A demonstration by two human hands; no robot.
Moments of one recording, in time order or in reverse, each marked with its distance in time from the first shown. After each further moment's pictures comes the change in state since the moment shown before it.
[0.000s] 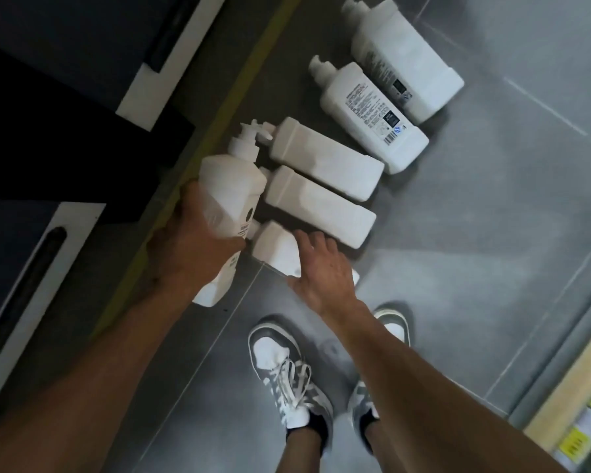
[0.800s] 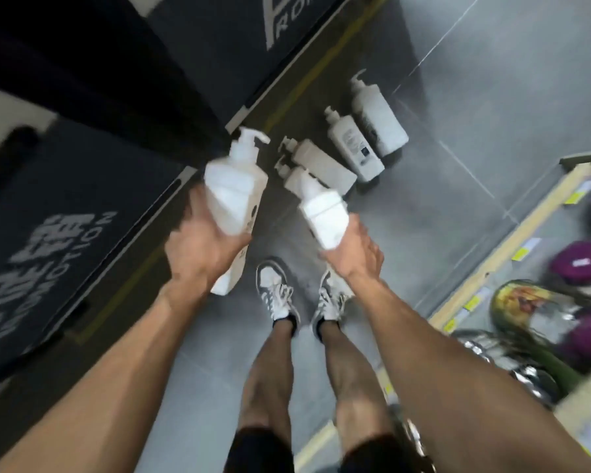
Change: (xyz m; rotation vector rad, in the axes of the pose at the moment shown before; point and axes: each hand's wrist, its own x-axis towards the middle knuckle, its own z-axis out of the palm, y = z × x) left_hand -0.209 0.069 -0.223 -0.136 0.014 -0.252; right_hand -0.174 -0.071 -0.239 0.148 -0.028 0.363
